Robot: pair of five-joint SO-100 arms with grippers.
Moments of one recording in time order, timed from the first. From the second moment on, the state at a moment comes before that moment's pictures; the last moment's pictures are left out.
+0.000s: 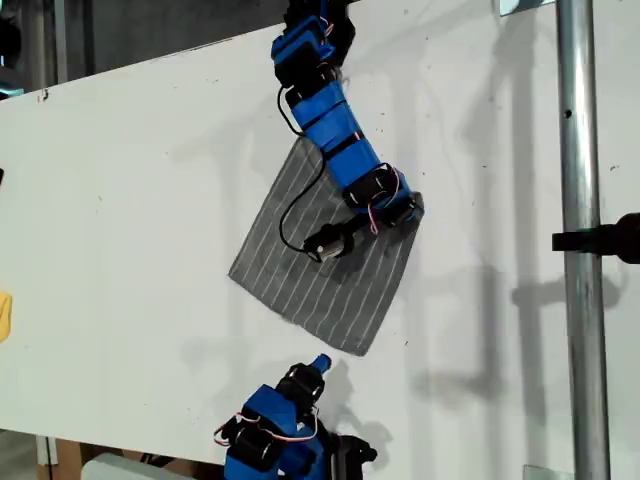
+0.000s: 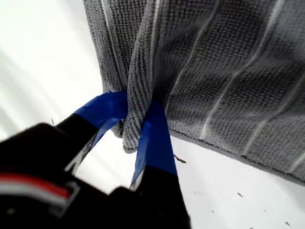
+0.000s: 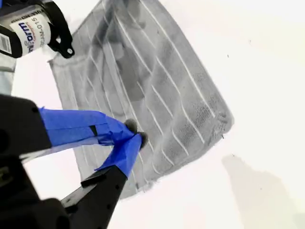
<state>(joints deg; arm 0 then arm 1) 10.4 117.0 102.4 81.4 -70.9 -26.0 43.5 52.0 81.1 78.7</state>
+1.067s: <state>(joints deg) 5.3 101.9 116.2 65.4 -62.7 -26.0 43.9 52.5 81.0 78.2</state>
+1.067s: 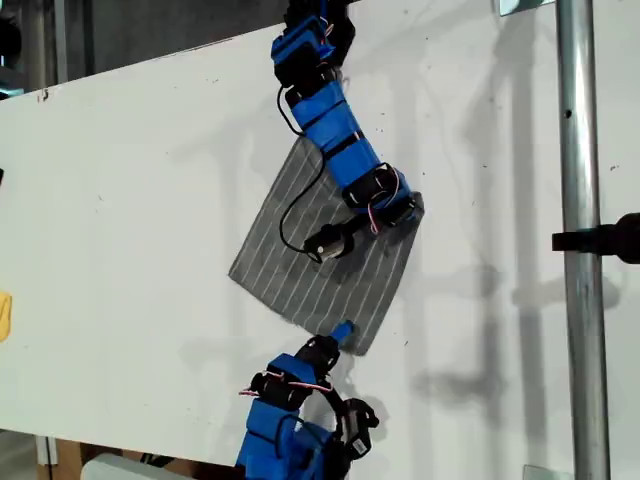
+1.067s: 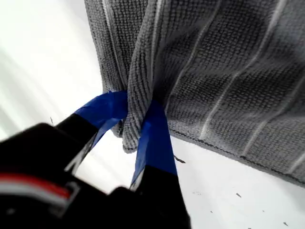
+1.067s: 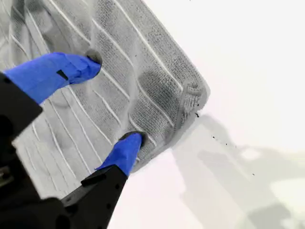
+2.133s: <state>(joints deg) 10.5 88.1 117.6 57.2 -78.9 -26.5 45.1 53.3 81.0 79.3</state>
